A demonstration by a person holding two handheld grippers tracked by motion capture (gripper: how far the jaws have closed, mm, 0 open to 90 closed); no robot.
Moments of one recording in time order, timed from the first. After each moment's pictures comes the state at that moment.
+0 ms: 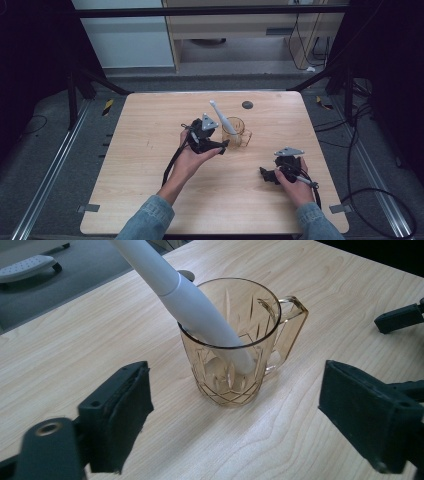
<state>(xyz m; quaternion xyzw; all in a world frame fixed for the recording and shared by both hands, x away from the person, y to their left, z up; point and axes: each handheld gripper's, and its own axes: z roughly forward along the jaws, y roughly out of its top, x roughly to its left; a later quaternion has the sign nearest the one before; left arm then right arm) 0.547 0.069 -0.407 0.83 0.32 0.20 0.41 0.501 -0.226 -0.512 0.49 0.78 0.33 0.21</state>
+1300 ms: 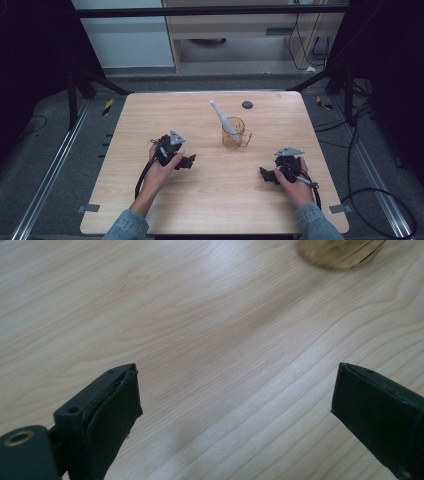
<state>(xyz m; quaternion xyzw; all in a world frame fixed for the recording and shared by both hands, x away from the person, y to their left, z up) 0.540 0.172 -0.469 0.83 0.39 0.22 0.33 0.501 -0.226 -0.512 0.49 0.78 0.33 0.21</state>
